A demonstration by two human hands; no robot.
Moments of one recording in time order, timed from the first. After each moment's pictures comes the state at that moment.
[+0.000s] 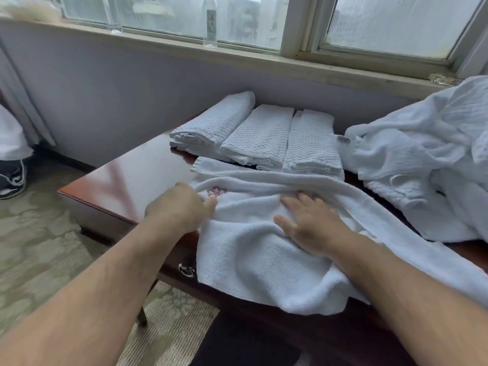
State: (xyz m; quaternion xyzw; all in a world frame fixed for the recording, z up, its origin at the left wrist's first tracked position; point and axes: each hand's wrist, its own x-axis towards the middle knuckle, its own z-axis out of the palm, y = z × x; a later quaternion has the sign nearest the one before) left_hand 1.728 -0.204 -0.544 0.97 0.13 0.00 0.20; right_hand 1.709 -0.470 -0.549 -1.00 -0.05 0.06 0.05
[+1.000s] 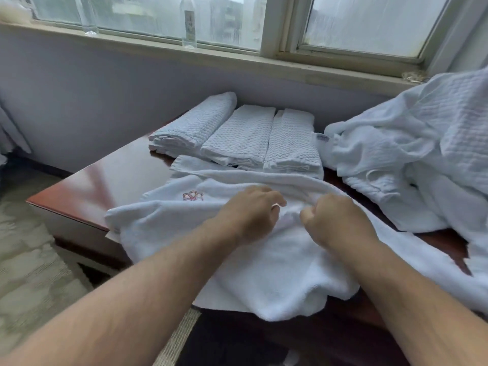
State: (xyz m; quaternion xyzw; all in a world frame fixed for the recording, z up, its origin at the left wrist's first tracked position) left_hand 1.720 -0.331 -0.539 0.92 -0.30 0.06 0.24; right_hand 1.671 -0.501 -0.513 -0.98 0.13 -0.07 0.12
